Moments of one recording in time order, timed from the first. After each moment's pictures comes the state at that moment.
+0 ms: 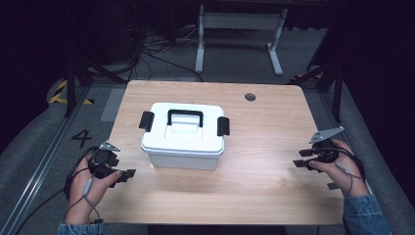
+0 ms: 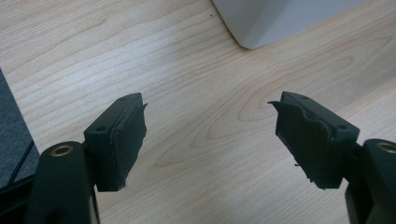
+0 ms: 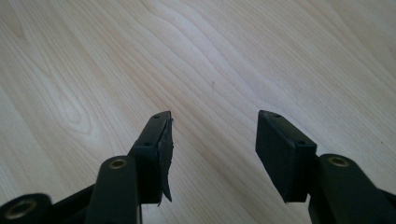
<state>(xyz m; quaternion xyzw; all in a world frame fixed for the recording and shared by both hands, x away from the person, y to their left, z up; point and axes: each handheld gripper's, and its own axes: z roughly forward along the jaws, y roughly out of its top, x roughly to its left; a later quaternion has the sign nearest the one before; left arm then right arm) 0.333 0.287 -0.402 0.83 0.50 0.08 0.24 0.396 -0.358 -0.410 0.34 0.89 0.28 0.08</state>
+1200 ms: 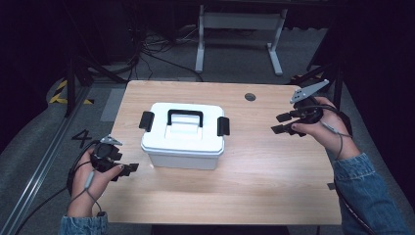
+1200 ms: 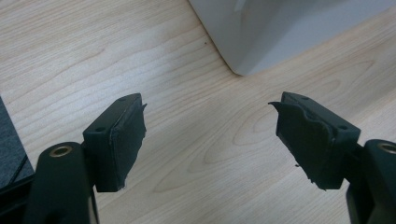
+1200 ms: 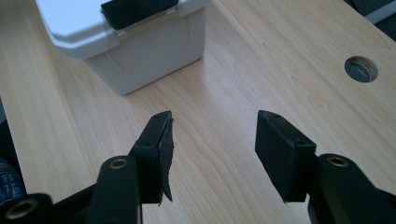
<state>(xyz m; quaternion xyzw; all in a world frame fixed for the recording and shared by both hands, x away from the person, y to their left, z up) 0.344 0.283 -0.395 0.83 0.49 0.08 0.26 0.442 -0.270 -0.292 0.26 0.91 0.33 0.07</state>
